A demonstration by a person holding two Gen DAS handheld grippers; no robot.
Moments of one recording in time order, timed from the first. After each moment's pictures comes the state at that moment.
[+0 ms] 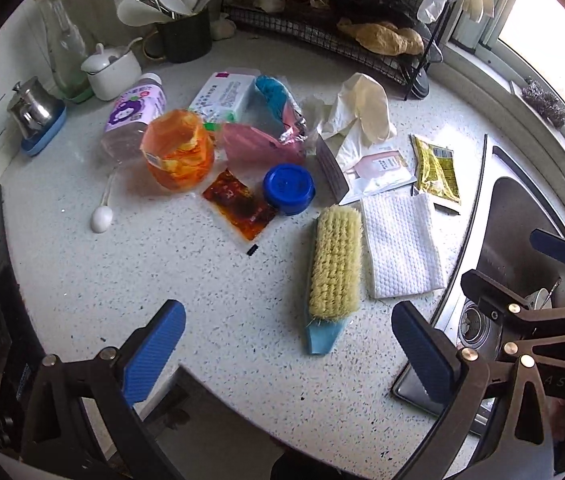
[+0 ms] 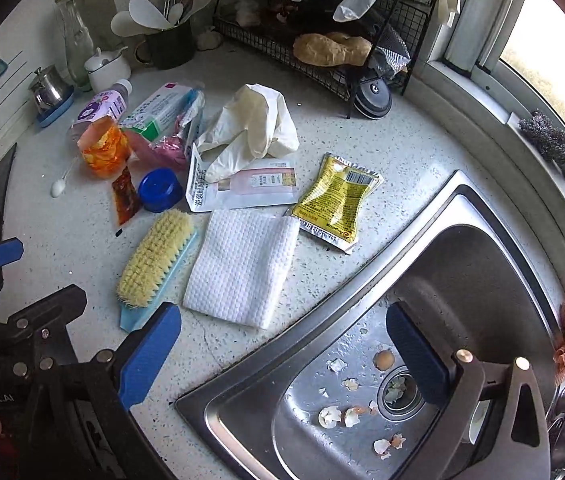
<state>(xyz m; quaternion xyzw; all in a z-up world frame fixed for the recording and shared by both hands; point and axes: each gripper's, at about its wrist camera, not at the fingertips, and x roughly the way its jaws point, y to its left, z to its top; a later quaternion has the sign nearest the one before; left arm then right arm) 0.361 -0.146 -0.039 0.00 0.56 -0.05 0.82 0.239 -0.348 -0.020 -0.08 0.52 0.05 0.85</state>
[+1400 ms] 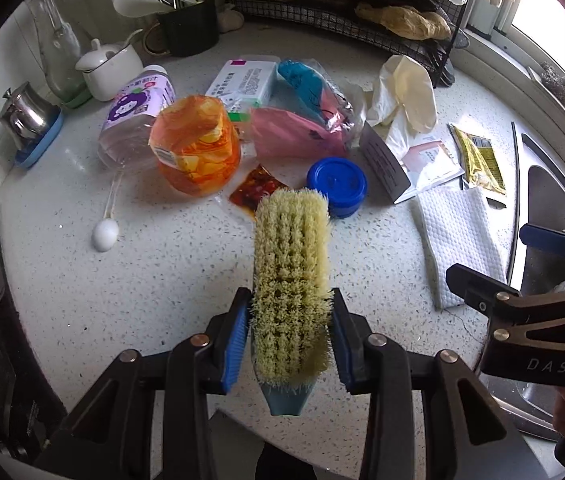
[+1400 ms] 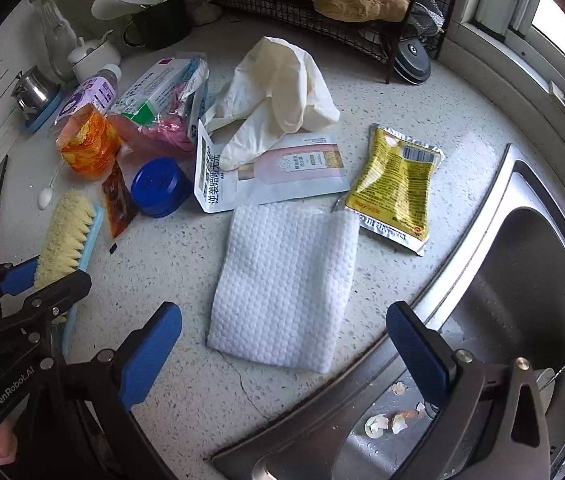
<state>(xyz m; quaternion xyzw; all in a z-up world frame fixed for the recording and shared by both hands) 0.372 -0.114 -0.068 0.04 0.56 -0.04 0.83 0.292 -0.308 -0.060 -0.04 0.56 0.06 0.83</state>
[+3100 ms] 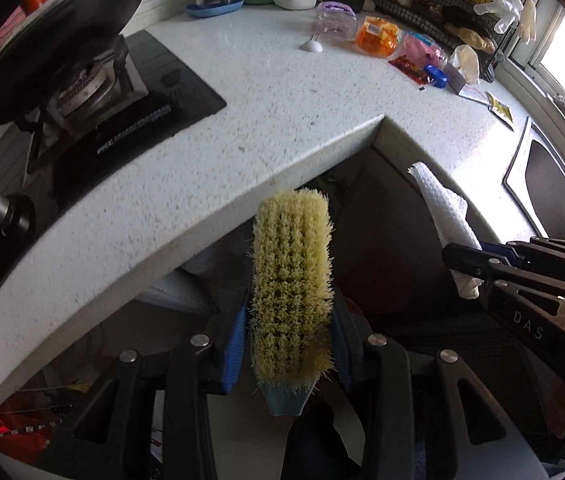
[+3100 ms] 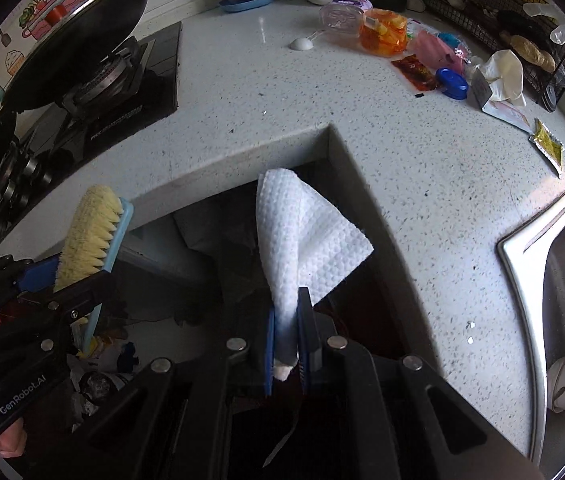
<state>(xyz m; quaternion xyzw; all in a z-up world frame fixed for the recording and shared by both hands) 0.082 0.020 -0.073 -0.08 0.56 0.07 0.83 0.067 -0.133 -0.076 -0.13 0.56 0.23 0.79</state>
